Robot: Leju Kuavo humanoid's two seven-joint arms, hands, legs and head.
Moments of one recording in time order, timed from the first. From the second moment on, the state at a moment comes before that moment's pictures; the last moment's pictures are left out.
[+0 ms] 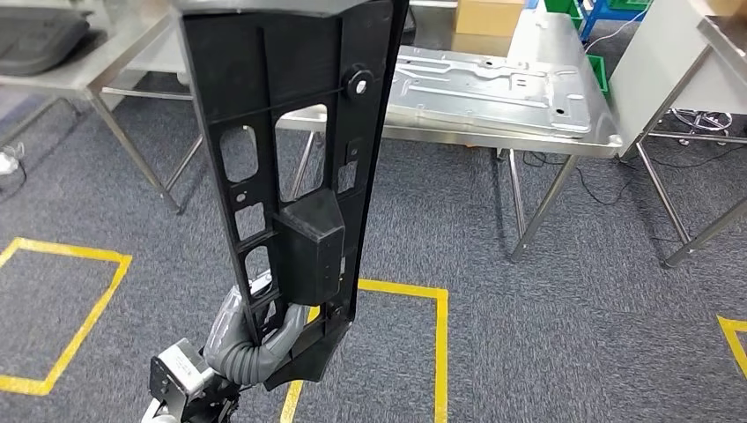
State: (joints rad) left arm -0.15 0.23 -0.78 -1.97 0.06 0.37 -0.20; right arm -0.11 -0.01 1.06 -0.22 -0.63 -0.31 -0.05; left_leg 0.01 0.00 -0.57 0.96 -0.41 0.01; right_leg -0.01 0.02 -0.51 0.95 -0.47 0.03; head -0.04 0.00
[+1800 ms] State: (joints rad) left arm -0.13 0.23 -0.75 -1.99 0.02 0.34 -0.18; right arm -0.11 -0.01 1.06 -0.22 -0.65 -0.29 -0.05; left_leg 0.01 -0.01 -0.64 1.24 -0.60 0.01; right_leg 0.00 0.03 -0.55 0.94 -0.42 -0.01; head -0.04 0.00
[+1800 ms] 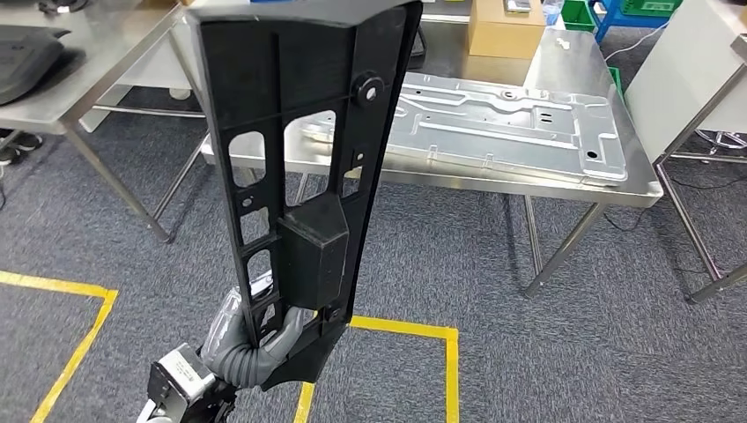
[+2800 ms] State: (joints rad) left arm -0.17 0.24 -0.76 -1.99 0.04 0.34 -0.18; right arm -0.13 -0.01 1.06 -0.22 -0.63 -0.29 -0.03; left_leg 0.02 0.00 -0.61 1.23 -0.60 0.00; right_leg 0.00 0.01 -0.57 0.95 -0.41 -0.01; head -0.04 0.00
